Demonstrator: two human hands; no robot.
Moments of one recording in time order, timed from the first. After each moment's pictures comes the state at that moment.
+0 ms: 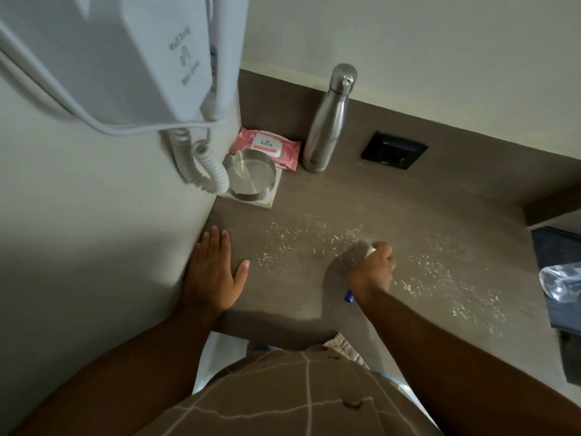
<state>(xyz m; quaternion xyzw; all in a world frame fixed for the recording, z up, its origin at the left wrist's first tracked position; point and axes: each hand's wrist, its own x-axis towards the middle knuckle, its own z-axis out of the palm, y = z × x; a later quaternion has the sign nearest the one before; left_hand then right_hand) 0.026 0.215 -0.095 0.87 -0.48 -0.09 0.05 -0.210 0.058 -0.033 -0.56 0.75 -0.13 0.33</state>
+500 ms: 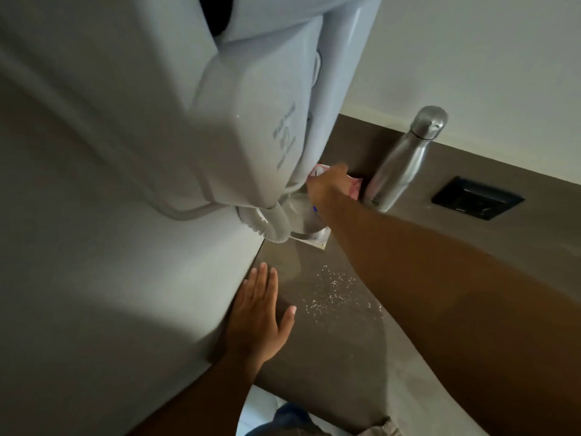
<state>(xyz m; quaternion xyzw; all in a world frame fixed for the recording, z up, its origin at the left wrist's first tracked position) 0.026 0.216 -0.103 0.88 -0.47 -0.09 0.08 0.056 -0.047 0.011 -0.67 0.60 -0.13 0.42</state>
